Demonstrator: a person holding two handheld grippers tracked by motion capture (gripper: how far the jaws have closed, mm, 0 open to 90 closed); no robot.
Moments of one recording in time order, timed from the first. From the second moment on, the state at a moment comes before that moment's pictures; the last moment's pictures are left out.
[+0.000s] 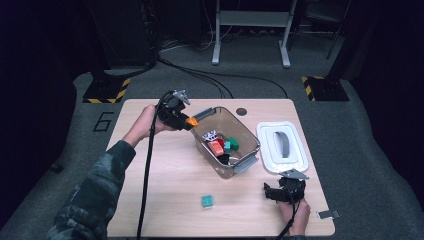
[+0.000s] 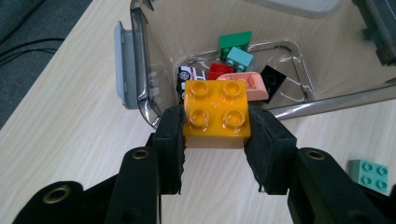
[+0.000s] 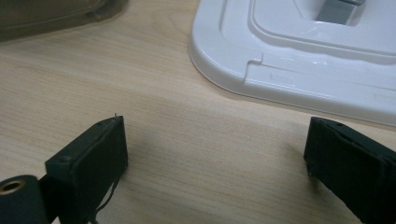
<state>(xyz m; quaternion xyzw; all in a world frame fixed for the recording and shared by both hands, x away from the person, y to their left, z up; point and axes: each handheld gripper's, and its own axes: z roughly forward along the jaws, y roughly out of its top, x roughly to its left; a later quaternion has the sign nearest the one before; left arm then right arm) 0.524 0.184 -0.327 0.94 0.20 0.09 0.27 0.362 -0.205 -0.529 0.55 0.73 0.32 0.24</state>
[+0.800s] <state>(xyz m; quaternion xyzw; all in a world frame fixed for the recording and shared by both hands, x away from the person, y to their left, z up) 0.553 0.144 -0.349 0.95 0.26 0.07 0.17 0.362 -0.205 -0.529 0.55 0.74 0.32 0.24</state>
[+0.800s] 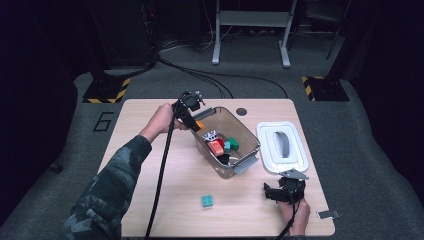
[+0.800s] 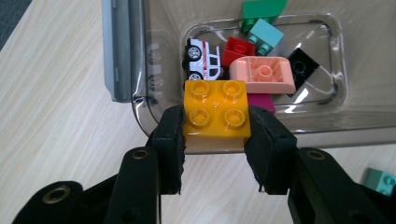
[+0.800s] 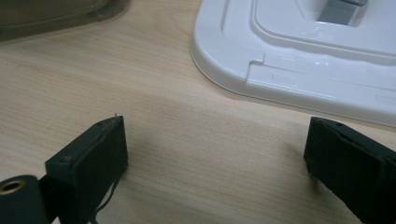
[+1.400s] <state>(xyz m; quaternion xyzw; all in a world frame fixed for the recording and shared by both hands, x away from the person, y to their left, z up) 0.552 0.149 -0.350 0.94 0.28 0.07 0.18 0.362 -0.205 -0.529 0.55 0.74 0.32 0.24</state>
